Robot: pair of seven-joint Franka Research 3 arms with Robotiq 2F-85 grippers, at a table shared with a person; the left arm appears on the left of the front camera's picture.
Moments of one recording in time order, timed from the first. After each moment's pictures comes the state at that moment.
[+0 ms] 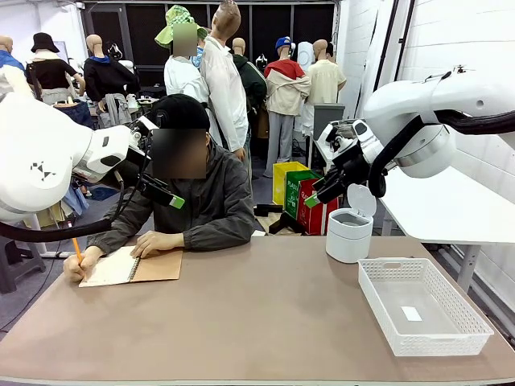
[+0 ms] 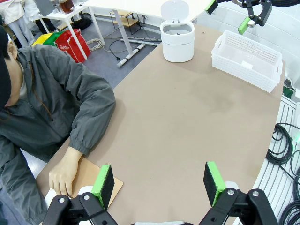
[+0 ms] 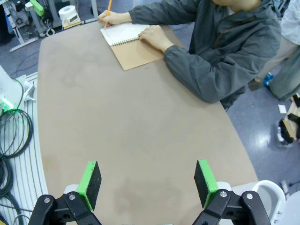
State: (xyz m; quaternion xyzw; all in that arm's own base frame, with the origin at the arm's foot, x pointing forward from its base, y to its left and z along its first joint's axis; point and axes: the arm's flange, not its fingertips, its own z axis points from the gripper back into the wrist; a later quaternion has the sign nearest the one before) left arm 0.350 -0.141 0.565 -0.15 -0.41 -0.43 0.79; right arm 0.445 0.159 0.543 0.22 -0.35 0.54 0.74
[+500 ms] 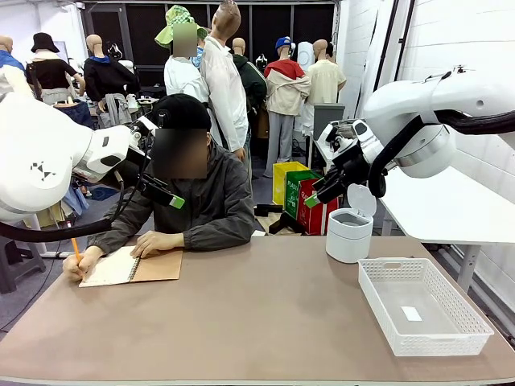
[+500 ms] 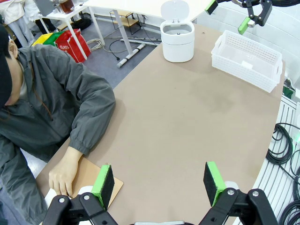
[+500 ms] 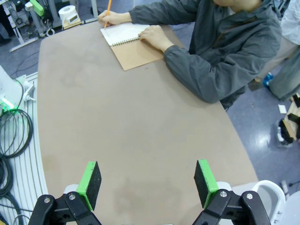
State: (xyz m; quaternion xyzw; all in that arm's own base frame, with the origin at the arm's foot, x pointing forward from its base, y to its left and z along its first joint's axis) left arm 0.350 -0.141 0.565 -0.15 -0.41 -0.43 0.79; right arm 0.445 0.159 0.543 0.22 -0.35 0.54 0.74
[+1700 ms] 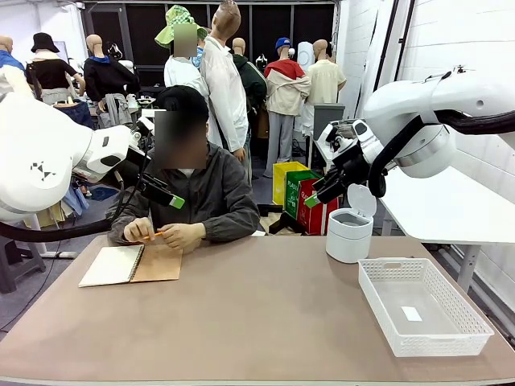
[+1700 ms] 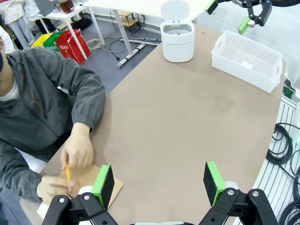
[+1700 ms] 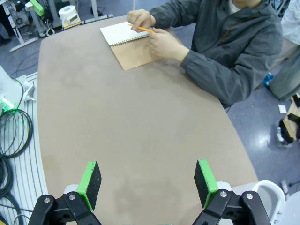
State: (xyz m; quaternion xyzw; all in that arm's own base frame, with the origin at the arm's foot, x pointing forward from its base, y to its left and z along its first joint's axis) left arm 0.350 -0.141 0.565 -0.15 -0.41 -0.43 0.79; right arm 0.445 0.159 0.543 0.22 -0.35 0.54 0.74
